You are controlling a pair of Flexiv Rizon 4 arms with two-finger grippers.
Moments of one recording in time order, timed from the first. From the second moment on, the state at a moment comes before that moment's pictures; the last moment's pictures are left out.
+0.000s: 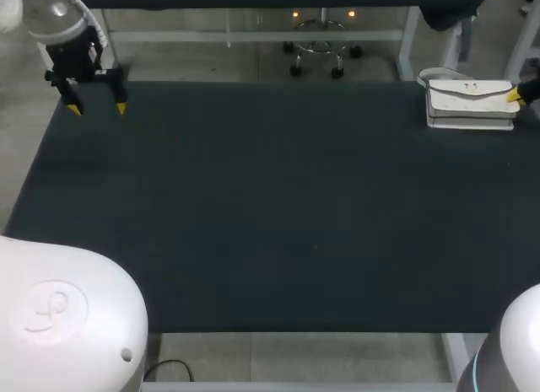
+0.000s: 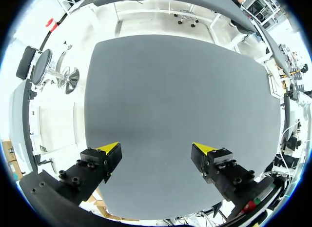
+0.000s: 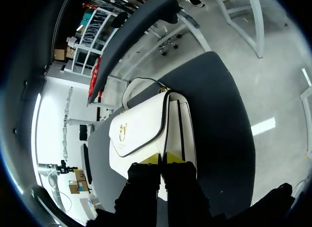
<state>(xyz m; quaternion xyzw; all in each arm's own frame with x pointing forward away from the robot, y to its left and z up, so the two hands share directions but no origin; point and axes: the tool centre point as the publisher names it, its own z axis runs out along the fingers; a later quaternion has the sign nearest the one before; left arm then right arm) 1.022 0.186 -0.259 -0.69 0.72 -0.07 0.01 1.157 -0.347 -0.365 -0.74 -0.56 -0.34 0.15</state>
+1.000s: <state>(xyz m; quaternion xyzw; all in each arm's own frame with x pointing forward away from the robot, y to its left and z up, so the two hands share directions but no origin) 1.022 0.186 -0.259 -0.69 0.72 -0.07 0.01 1.164 -0.374 -0.372 -0.75 -0.54 -0.35 0.12</state>
